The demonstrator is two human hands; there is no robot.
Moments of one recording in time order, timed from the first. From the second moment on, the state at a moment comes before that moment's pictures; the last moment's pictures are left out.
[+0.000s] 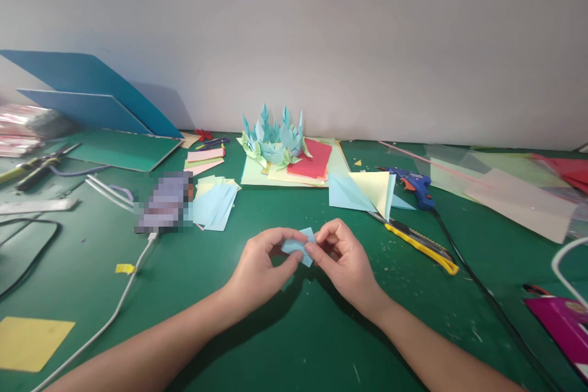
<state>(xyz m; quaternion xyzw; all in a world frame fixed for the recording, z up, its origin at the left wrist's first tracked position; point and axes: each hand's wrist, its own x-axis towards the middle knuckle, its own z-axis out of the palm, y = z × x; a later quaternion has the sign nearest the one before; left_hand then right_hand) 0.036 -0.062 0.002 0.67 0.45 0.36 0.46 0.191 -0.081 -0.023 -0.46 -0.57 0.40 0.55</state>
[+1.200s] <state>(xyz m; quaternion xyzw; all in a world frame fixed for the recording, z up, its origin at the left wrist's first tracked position) 0.035 -0.055 0.006 0.57 0.42 0.37 0.60 0.191 -0.080 -0.023 -0.42 -0.52 0.56 0.49</state>
